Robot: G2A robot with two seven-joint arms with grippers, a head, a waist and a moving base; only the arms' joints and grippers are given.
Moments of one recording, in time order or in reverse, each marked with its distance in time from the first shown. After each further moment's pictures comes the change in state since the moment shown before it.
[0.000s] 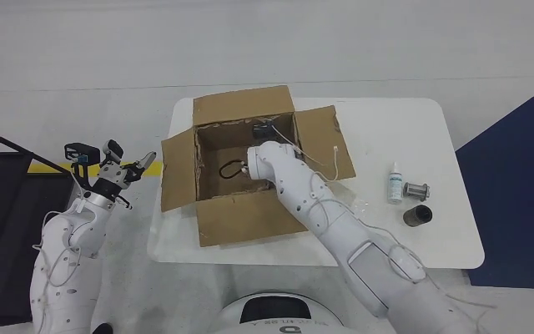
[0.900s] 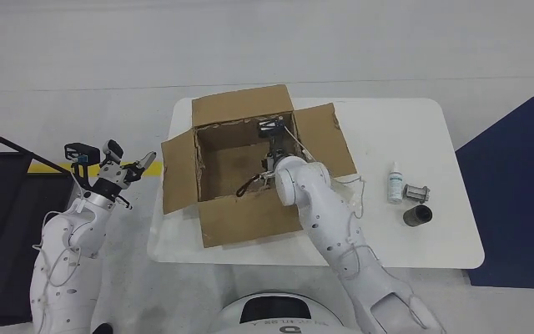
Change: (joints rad) left arm 0.000 0.000 0.000 0.000 0.000 0.000 0.000; right arm -0.307 0.094 0.208 -0.505 -0.099 -0.344 -0.108
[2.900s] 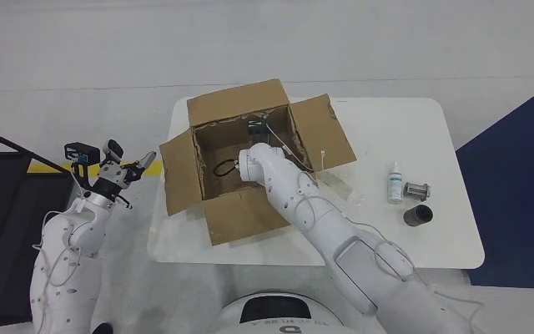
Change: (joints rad) left arm 0.000 0.000 0.000 0.000 0.000 0.000 0.000; right arm 0.338 -0.191 -0.176 0.690 0.119 0.390 -0.144
